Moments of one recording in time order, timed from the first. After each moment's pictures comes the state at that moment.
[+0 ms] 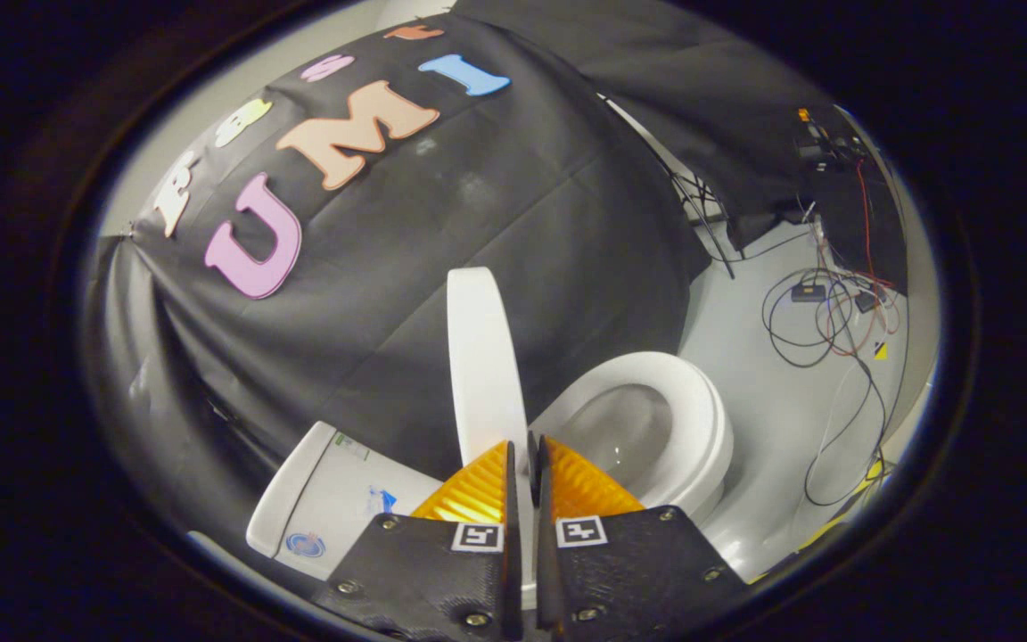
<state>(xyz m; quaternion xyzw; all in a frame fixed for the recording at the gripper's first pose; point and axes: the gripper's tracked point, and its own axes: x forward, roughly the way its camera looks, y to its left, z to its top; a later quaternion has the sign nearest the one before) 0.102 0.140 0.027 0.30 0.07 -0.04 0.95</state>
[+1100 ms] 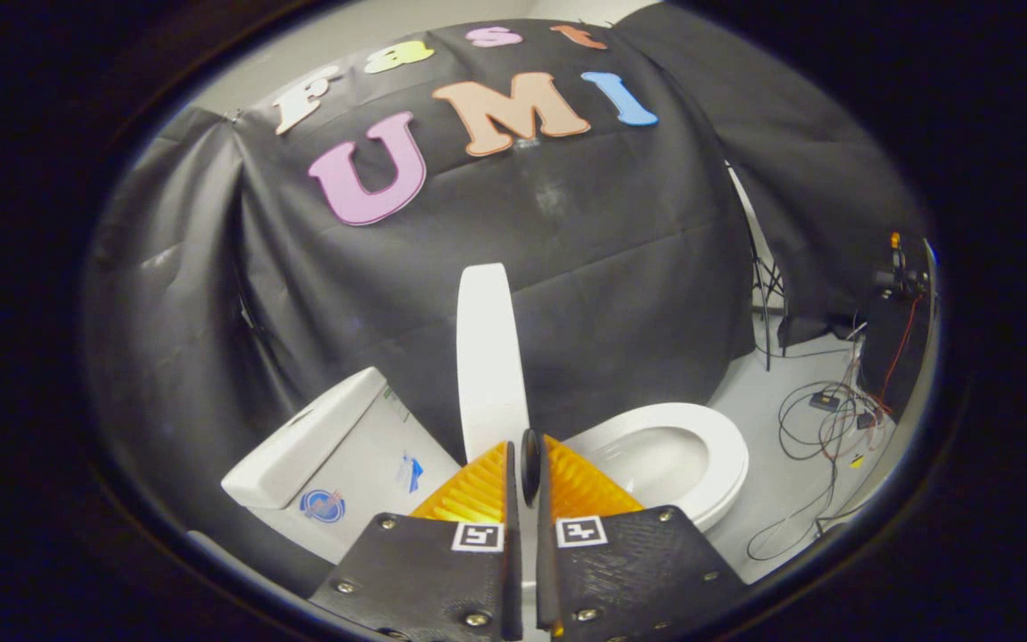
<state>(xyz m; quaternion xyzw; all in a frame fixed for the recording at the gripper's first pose) 0.079 0.248 0.074 0.13 0.03 0.01 0.99</state>
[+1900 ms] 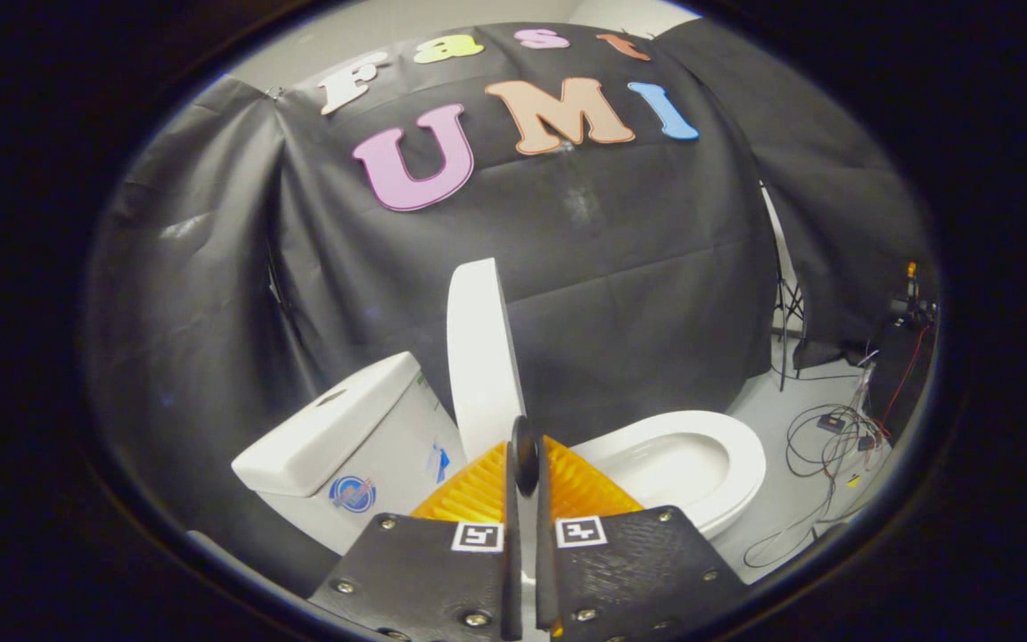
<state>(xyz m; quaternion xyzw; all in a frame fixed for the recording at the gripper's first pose) 0.071 0.294 0.069 0.09 0.03 0.04 1.00</state>
